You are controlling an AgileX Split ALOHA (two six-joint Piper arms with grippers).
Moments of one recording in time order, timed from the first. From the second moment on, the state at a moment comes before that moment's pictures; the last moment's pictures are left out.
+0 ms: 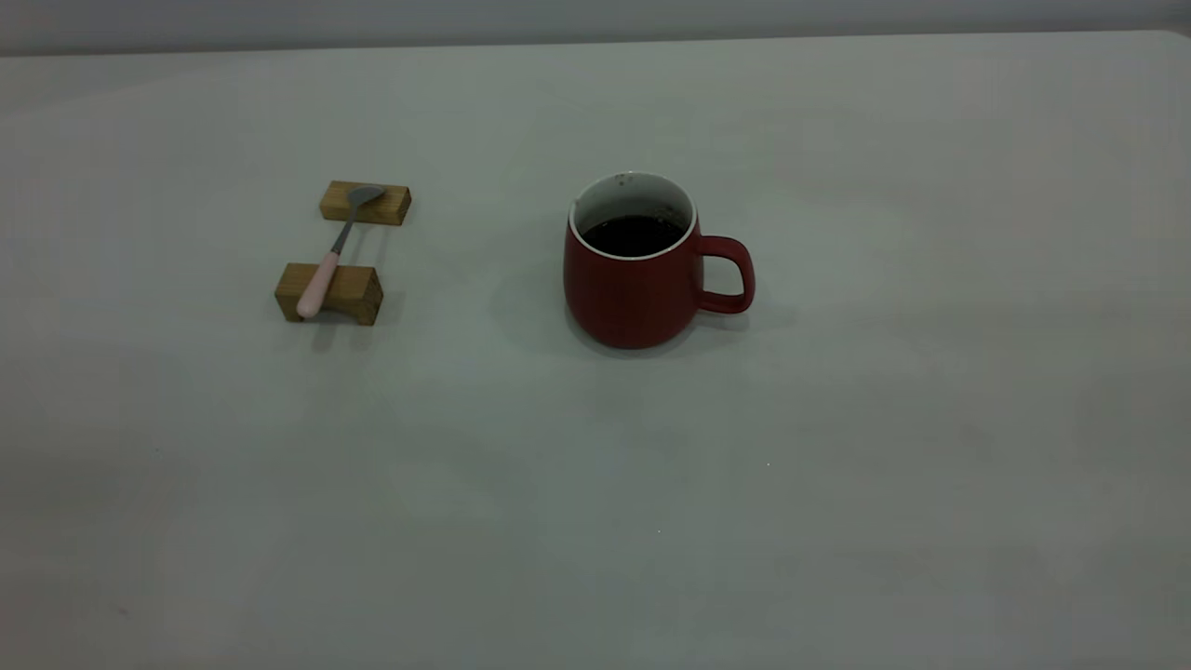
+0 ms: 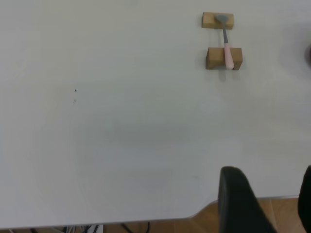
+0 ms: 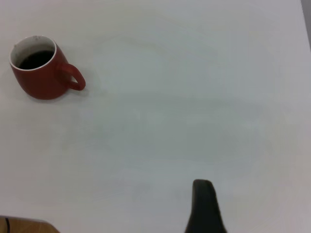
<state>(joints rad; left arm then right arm) -0.02 -0.02 -0.49 -0.01 1.13 0.01 0.03 0.02 -0.47 0.06 1.13 -0.09</state>
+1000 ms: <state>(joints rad) -0.02 0.15 -0.54 -0.01 0.99 -0.08 0.03 0.02 -0.47 0.06 1.13 -0.09</state>
